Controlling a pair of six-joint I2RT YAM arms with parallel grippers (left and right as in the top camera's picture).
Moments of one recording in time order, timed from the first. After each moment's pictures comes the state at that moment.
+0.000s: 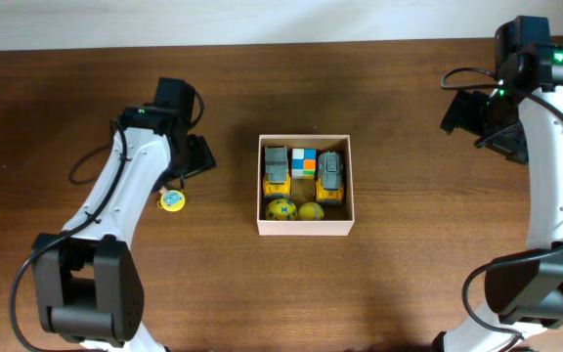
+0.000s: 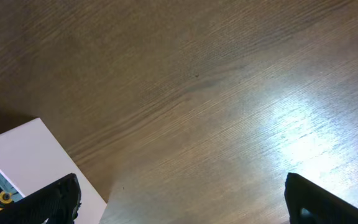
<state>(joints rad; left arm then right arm) -0.15 1.83 1.46 -1.03 -0.13 -0.56 -0.13 1.84 1.98 -1.53 0.10 0.42</state>
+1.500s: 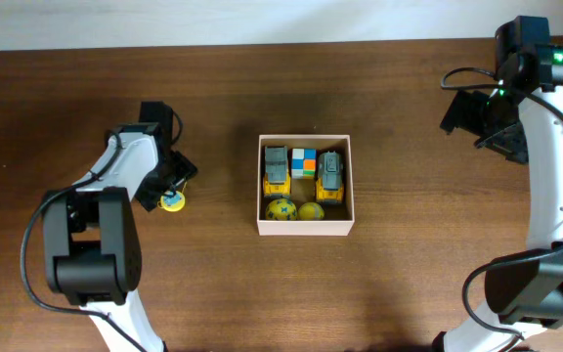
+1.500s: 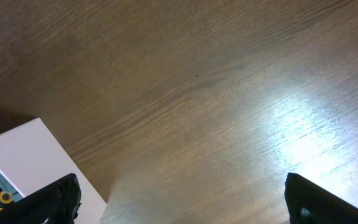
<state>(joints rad) -0.01 2.03 1.36 -0.84 -0.11 -0.76 -0.13 1.84 1.98 -1.53 0.10 0.42</state>
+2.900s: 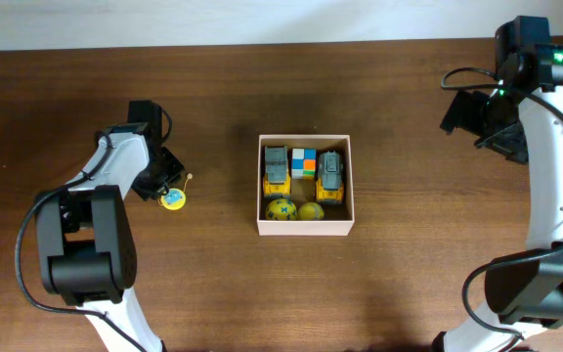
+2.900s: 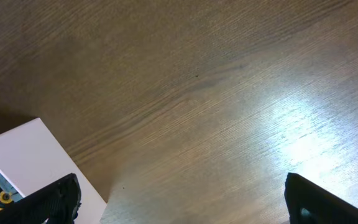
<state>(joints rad) 0.03 2.04 1.36 -0.80 -0.09 -0.70 -0.13 1.84 1.98 -1.53 0.10 0.42</state>
